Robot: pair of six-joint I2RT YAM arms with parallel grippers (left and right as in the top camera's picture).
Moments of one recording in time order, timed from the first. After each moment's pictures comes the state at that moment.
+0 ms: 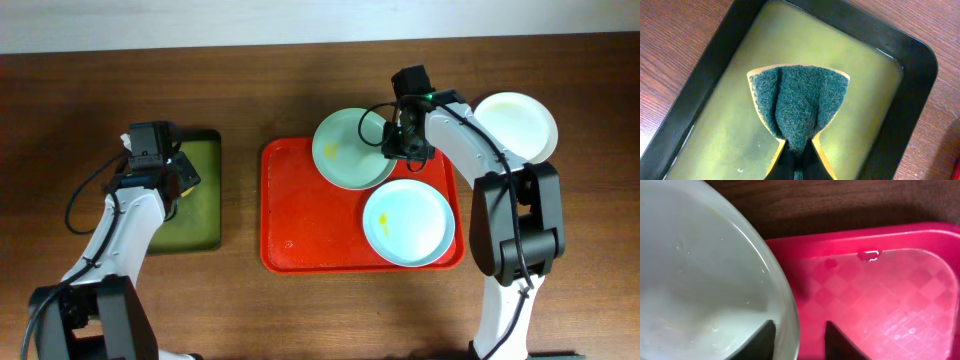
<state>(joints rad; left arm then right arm) 0.08 1.63 1.02 -0.44 -0.17 -0.40 0.21 2.14 1.62 -0.83 -0.03 0.36</state>
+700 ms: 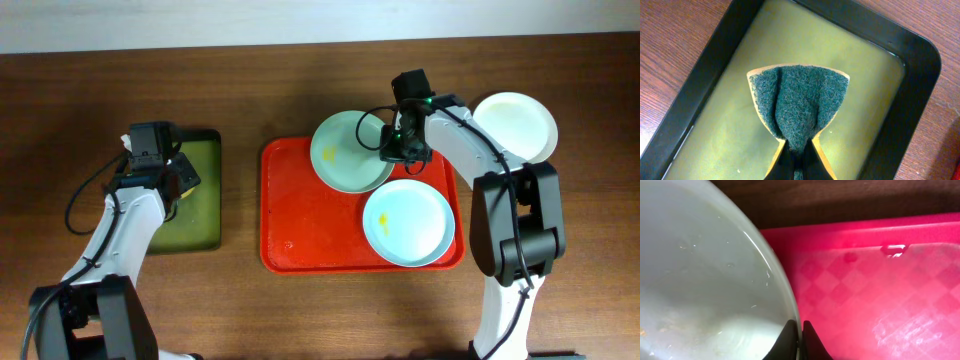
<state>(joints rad) 0.08 1.63 1.02 -0.45 -0.17 -0.40 0.21 2.13 1.60 -0.81 -0.10 0.33</state>
